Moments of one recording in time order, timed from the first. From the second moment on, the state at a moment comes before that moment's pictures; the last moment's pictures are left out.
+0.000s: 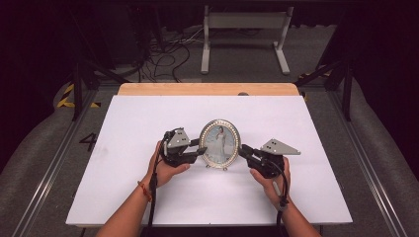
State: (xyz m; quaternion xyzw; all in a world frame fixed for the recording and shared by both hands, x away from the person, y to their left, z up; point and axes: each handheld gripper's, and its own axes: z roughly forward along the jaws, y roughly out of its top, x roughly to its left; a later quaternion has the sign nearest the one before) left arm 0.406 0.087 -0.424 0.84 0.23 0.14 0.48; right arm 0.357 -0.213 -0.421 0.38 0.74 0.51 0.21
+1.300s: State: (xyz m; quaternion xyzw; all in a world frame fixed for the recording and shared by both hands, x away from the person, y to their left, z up) left arm 0.399 0.079 -0.425 0.85 0.22 0.15 0.45; right arm 0.366 -0.206 -0.421 0.38 0.75 0.49 0.23
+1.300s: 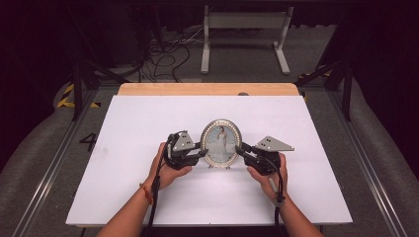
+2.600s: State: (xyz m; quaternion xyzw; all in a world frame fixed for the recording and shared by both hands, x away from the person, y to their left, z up) left arm 0.365 0.113 -0.426 0.85 0.22 0.22 0.42; right arm 0.345 -0.228 -0.423 0.33 0.80 0.43 0.24
